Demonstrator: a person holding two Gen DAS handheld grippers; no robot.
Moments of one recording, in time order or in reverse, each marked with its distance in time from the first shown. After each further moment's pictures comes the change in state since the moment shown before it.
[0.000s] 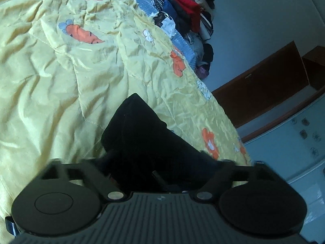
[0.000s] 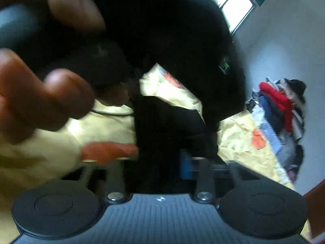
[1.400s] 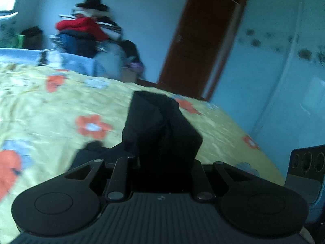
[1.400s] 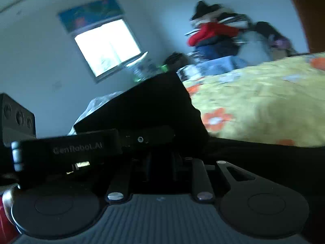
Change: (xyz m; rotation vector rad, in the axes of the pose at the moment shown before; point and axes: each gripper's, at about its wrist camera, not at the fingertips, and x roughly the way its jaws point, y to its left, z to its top) left arm 0.063 -0.271 -0.186 0.694 -0.041 -0.094; right arm -0.196 -0.212 -0.222 1.146 -0.260 0.127
